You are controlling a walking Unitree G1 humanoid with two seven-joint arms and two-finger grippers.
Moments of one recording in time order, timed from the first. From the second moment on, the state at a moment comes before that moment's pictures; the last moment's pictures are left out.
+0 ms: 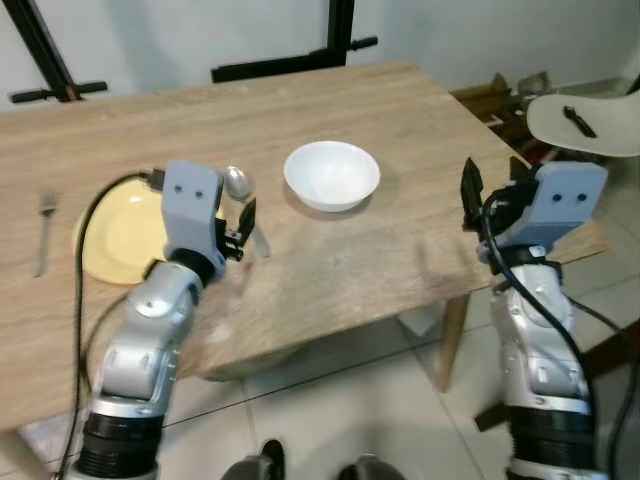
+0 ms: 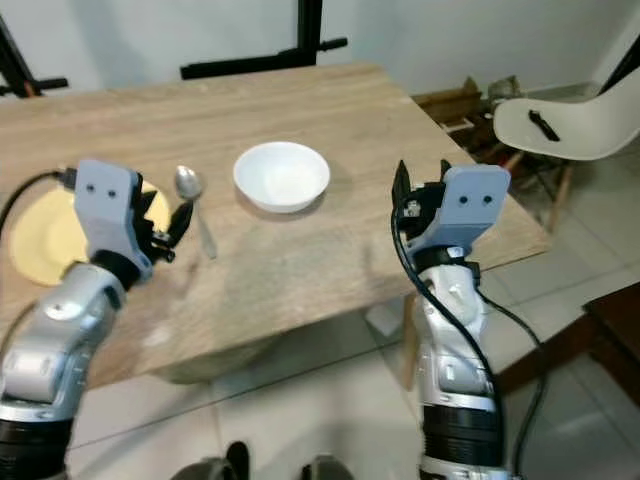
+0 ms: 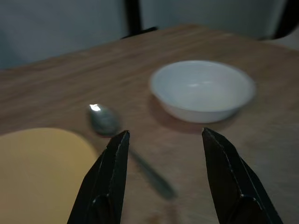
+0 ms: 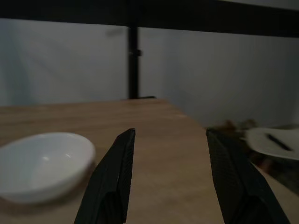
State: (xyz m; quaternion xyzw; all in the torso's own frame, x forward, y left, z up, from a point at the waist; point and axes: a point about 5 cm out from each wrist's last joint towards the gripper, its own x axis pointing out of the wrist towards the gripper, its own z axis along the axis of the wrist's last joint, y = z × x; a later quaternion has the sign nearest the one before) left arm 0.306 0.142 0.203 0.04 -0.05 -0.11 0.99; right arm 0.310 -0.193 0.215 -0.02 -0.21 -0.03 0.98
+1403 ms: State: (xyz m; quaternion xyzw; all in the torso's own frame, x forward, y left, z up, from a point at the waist) left arm 0.307 0.145 0.203 0.05 -0.05 -0.11 0.99; right arm 0.310 -0.192 0.210 -0.02 -0.20 -0.03 0.98
